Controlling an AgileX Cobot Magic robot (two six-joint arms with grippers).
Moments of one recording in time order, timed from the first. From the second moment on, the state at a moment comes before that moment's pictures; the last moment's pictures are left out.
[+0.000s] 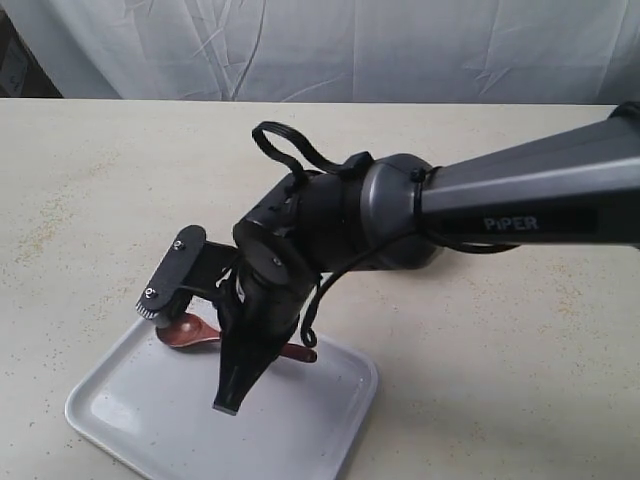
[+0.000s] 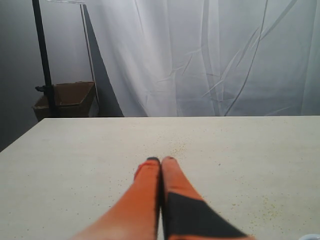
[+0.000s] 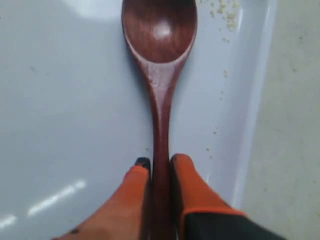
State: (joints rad) left arm 0.03 0.00 0.00 0.07 0.12 -0.04; right arm 0.99 2.00 -1.26 -0.02 0.58 -0.36
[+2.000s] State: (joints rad) left arm 0.03 0.00 0.00 0.07 0.12 -0.04; right arm 0.16 0.03 0.00 0.21 0.08 -0.08
